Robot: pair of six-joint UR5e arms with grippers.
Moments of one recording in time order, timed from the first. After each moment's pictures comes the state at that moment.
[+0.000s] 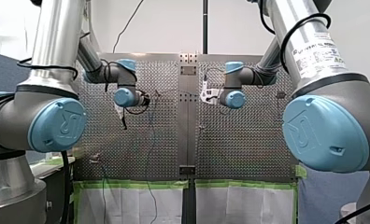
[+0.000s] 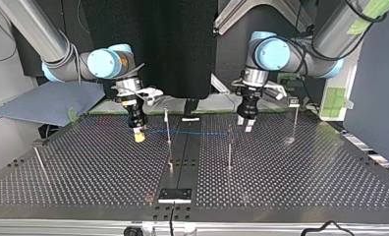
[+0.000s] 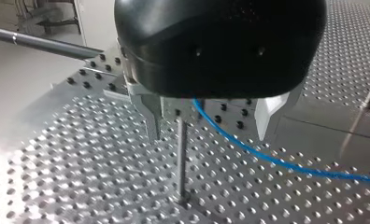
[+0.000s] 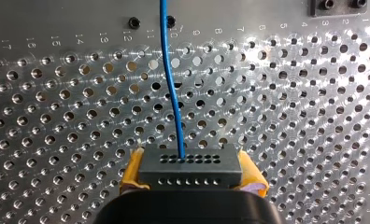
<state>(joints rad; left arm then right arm) -0.20 -1.75 -2.02 -2.46 -1.61 -1.92 2.07 -1.08 1.60 -0.67 1.48 1.64</state>
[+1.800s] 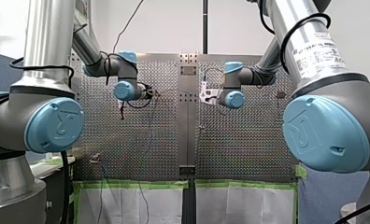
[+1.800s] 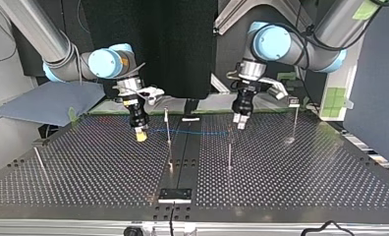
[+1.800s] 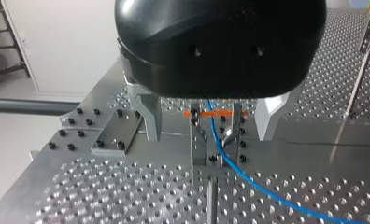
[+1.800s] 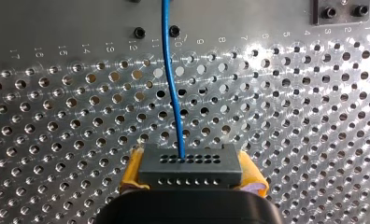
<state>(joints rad) -0.25 -1.68 -2.03 -2.48 -1.60 -1.68 2.08 -1.08 1.60 -0.66 1.47 1.65</state>
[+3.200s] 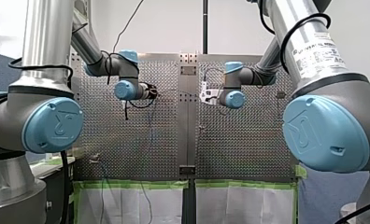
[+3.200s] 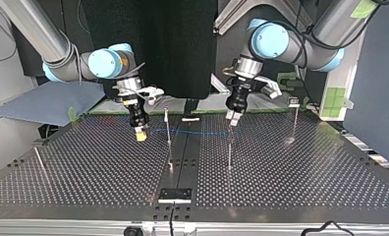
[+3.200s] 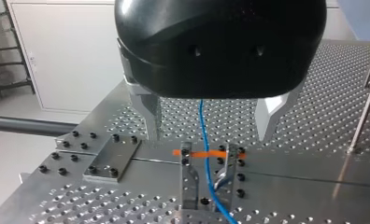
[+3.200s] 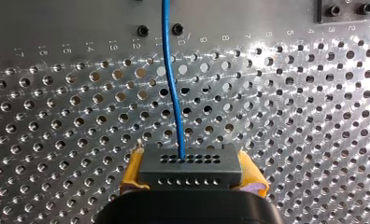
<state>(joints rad) -0.26 -1.68 -2.03 -2.50 -1.55 -1.73 2.08 -1.08 1.60 -0.65 1.47 1.65</state>
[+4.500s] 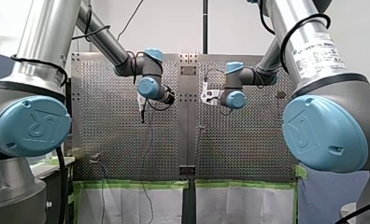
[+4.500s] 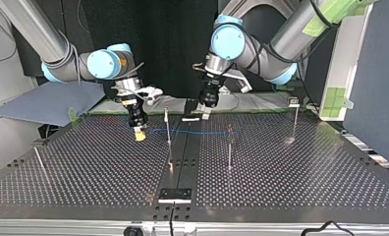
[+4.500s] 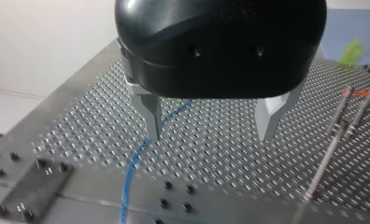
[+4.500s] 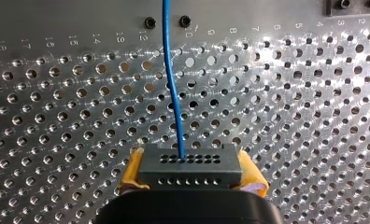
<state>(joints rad) -0.50 -1.81 -1.85 -2.68 -1.80 -1.72 2.07 -1.08 1.60 -0.64 1.47 1.65</state>
